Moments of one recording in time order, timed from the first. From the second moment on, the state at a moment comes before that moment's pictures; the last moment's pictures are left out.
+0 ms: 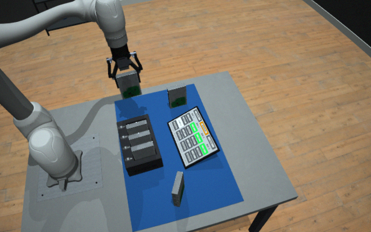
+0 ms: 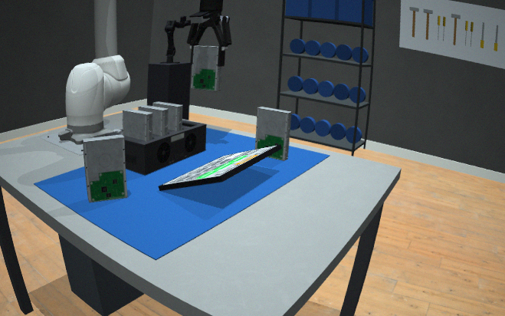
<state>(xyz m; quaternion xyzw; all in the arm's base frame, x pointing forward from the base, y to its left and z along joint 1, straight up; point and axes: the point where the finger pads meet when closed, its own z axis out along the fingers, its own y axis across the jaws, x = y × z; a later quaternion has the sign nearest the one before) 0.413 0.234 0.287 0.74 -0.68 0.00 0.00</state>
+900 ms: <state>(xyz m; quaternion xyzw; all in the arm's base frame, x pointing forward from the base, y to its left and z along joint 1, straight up) 0.410 0.263 0.285 0.74 -0.68 0.00 0.00</state>
